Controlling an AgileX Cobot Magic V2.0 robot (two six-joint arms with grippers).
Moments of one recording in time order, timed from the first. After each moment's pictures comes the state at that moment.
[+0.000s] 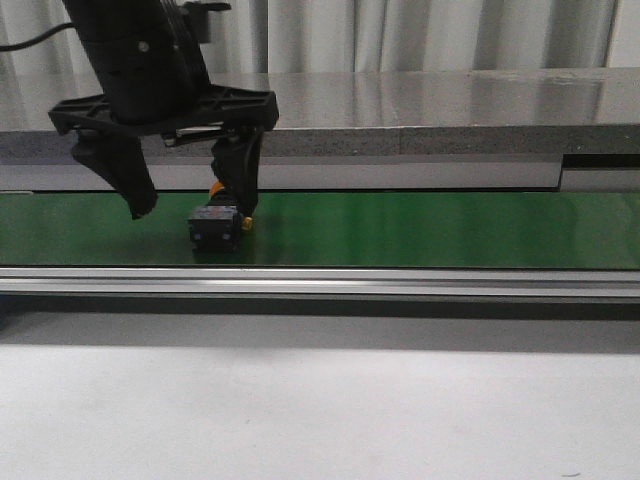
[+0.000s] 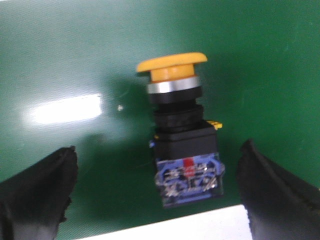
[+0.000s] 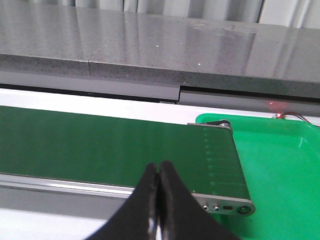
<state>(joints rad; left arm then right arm) -0.54 1.84 -1.45 0.05 0.90 -0.33 -0.01 0.08 -0.25 0.01 0.38 -0.03</state>
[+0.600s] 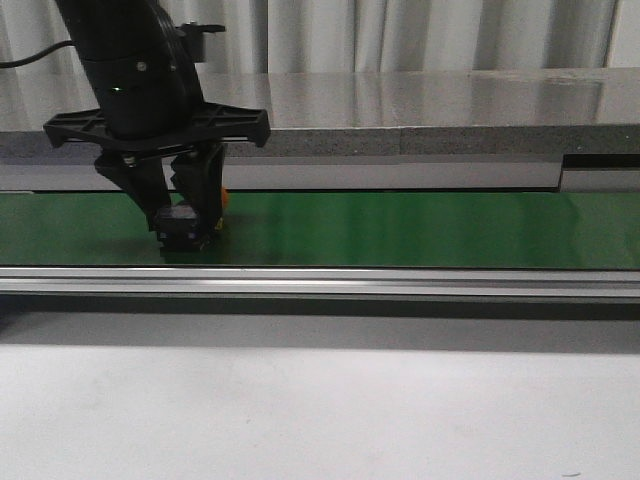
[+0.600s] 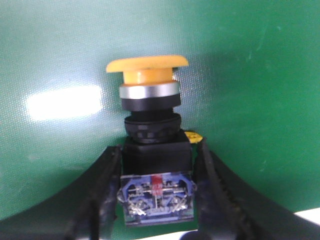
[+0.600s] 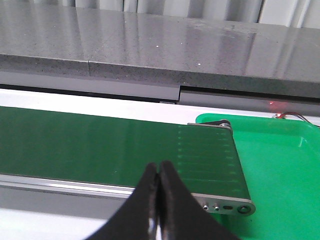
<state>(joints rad) -0.53 1.87 -1.45 0.05 0.90 -0.34 -0.01 0.08 -0.25 0.01 0.38 -0.03</state>
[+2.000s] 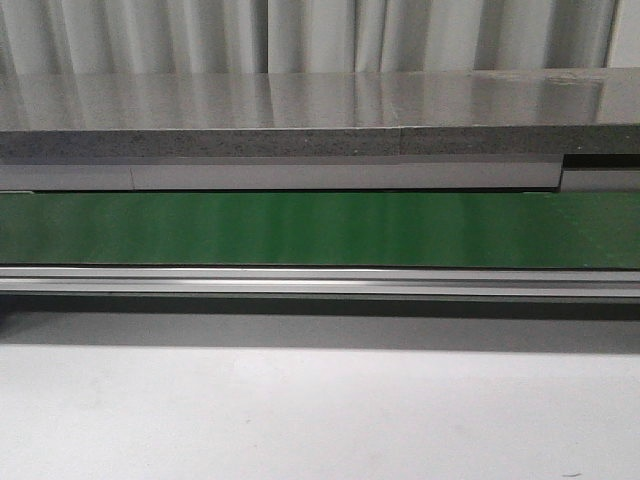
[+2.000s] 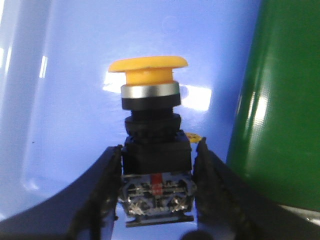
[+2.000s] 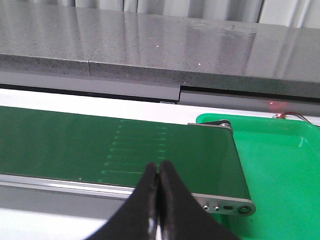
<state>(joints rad) 0.31 1.73 -1.25 -0.03 0.86 0.23 -0.01 0.08 -0.25 0.01 0.38 -0.03</state>
